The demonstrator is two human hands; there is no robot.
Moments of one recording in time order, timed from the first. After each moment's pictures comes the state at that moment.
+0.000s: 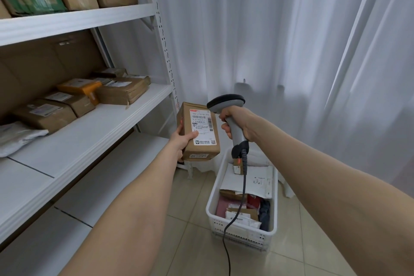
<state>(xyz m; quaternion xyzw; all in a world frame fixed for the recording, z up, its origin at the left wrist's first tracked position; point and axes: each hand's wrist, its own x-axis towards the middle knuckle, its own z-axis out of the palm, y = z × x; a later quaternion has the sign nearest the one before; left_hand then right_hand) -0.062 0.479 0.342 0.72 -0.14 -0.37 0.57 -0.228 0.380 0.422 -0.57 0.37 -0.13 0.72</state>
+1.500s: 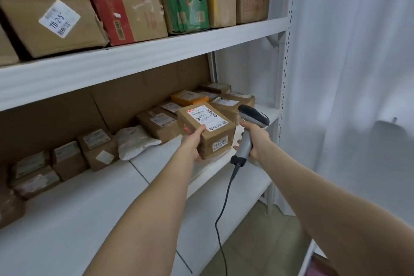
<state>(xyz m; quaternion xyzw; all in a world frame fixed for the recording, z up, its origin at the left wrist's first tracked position) 0.227 0.622 0.409 0.66 0.09 -0.26 0.69 0.135 0.482 0.410 -0.46 0.33 -0.16 0.81</state>
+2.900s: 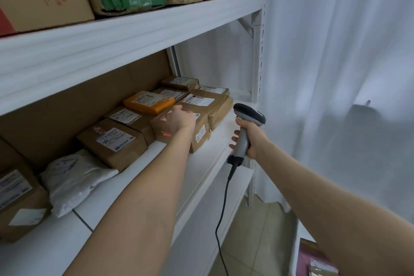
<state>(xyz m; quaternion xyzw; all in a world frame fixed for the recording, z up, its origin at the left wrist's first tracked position) 0.392 0.484 0.392 0.89 -0.06 0.00 0.46 0.232 0.388 0.366 -0.40 0.37 -0.19 0.82</state>
